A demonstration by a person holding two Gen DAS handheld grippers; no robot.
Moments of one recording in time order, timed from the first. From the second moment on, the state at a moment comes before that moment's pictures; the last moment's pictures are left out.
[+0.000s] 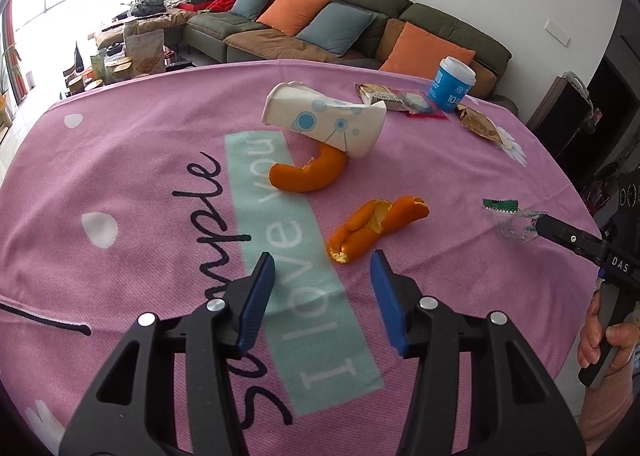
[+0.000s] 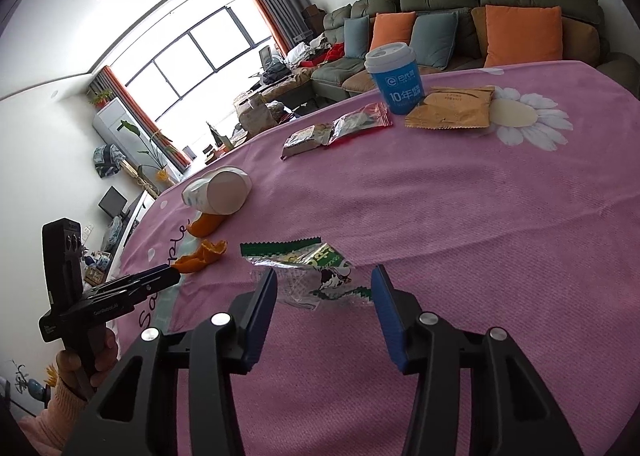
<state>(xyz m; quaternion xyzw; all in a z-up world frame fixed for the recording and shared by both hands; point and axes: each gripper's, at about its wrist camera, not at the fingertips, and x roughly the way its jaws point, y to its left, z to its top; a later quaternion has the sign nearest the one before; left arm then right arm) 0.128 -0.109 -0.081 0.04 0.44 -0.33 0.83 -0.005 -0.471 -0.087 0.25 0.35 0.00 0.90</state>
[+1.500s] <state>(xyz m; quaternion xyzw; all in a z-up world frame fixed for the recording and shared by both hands) 0.085 -0.002 -0.048 -0.03 0.41 -0.29 0.87 0.021 -0.392 -0.072 0.23 0.34 0.14 0.90</state>
